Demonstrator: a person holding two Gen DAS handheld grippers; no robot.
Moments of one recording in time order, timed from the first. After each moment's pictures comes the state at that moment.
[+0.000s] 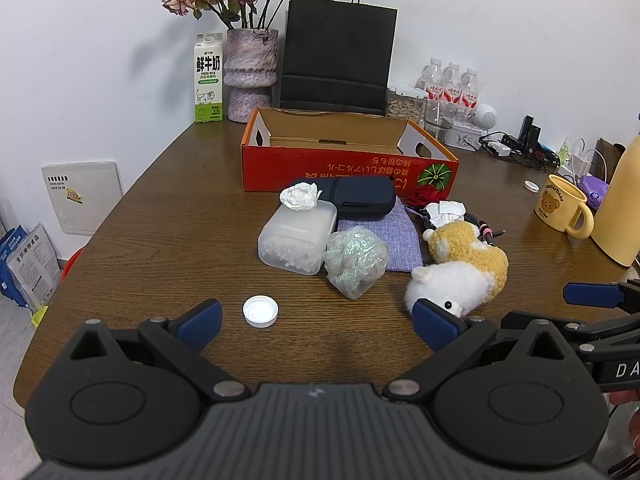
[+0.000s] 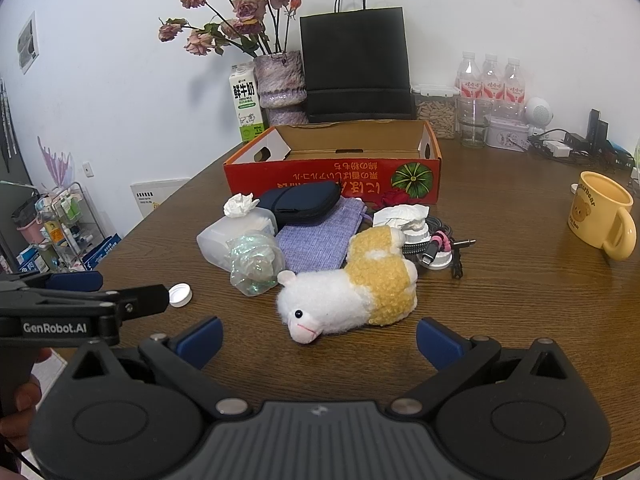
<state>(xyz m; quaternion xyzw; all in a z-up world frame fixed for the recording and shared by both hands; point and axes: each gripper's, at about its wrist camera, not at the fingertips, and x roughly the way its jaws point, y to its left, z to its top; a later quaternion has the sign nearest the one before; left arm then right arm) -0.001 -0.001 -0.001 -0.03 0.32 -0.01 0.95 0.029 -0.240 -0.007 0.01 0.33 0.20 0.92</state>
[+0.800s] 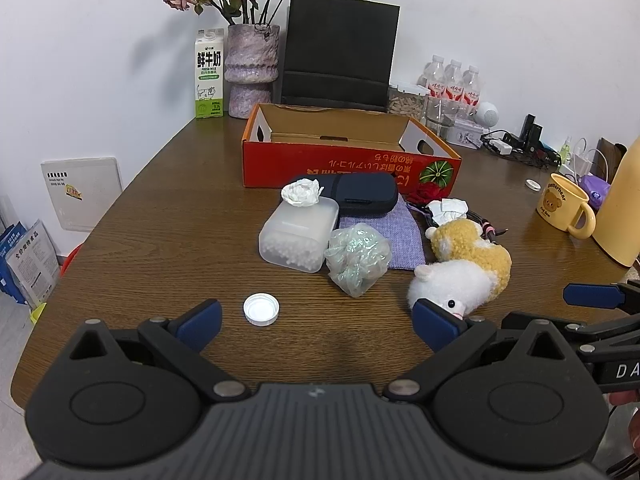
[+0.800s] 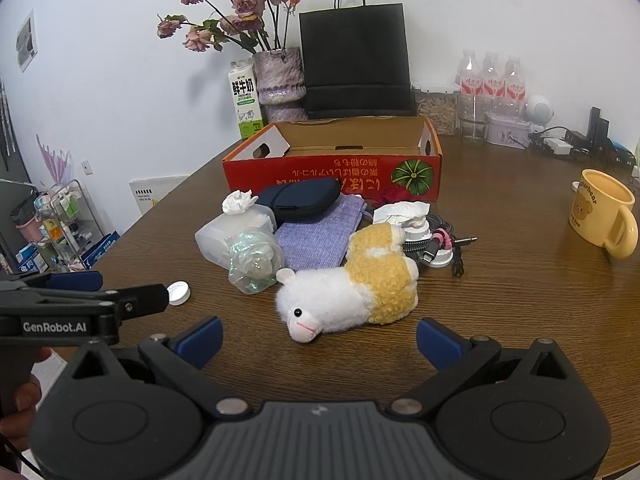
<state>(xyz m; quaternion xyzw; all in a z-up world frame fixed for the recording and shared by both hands) -0.001 0.001 -0.006 -0.03 0.32 -0.02 0.95 0.033 -0.238 -0.011 0.00 0.34 0.20 0.92</state>
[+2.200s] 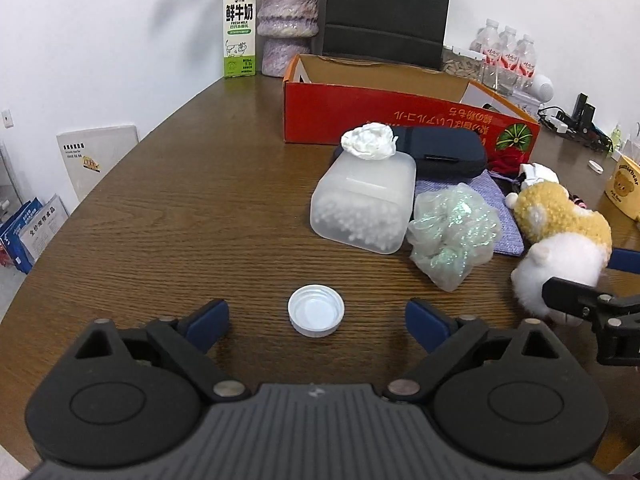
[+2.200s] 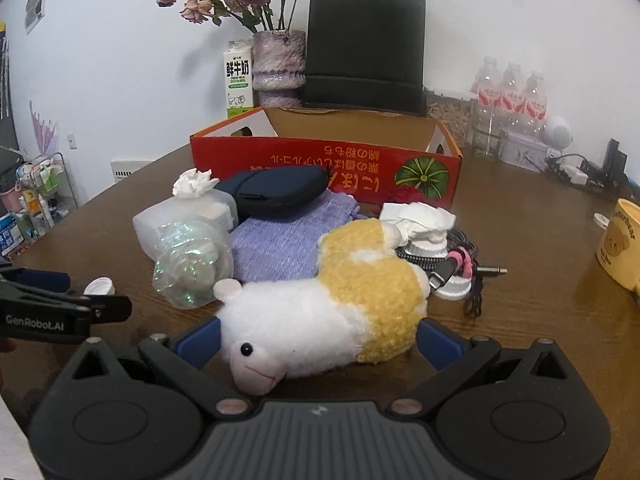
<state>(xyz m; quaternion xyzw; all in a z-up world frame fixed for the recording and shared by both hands) 0.067 0.033 -0.071 -0.04 0.36 0.03 0.93 0.106 -0.210 -0.070 -0.06 0.31 0.19 0.93</state>
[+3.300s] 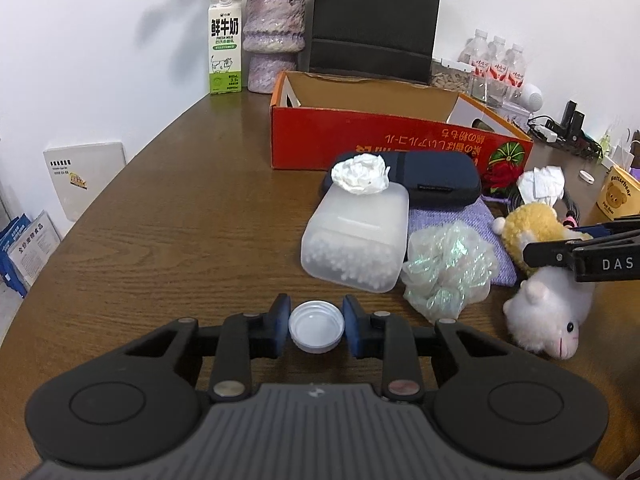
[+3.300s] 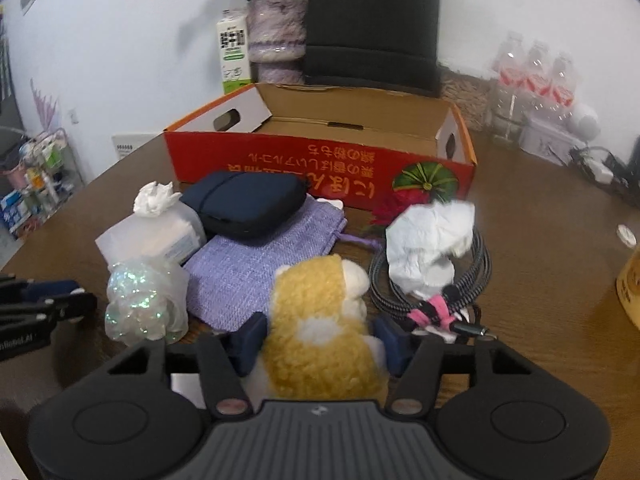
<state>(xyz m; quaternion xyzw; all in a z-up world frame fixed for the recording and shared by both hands) 0.082 0.035 -0.060 -0.03 0.34 0.01 0.94 0.178 -0.210 -0.050 -0.08 0.37 0.22 0.90</state>
